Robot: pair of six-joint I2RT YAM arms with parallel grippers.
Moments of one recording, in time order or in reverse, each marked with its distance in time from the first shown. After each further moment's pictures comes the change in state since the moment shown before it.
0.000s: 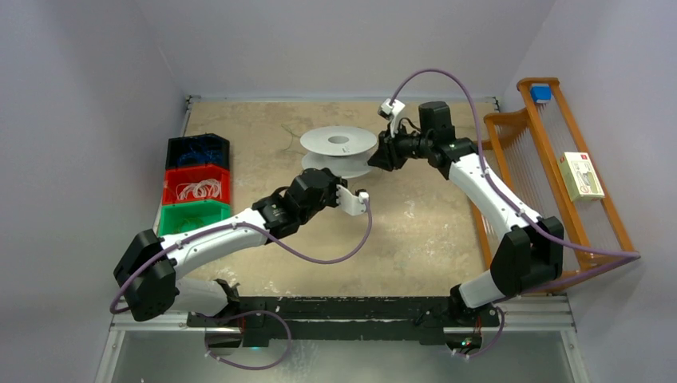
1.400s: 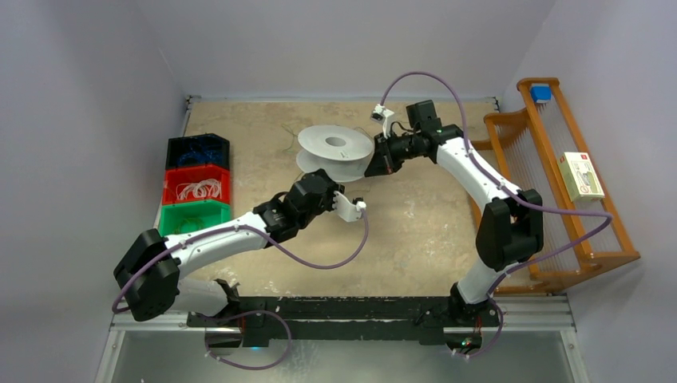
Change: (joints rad) left arm 0.002 0.000 -0.069 0.070 -0.042 0.151; right arm -0.014 0.193 0.114 -0.227 -0.140 0.076
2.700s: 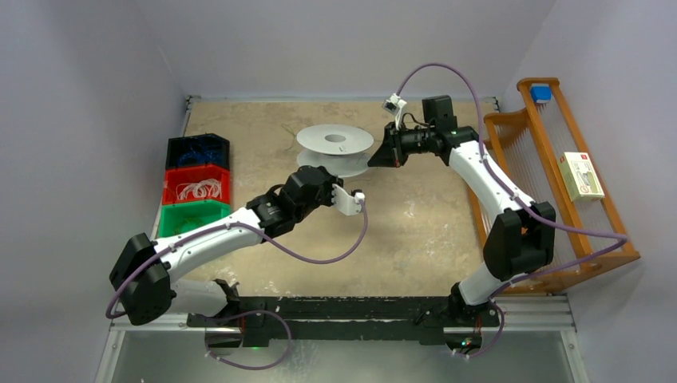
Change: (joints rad) left arm 0.023 -0.032 0.080 -0.127 0.063 -0.097; right arm -0.051 -0.086 -0.033 0.111 -0.120 0.028
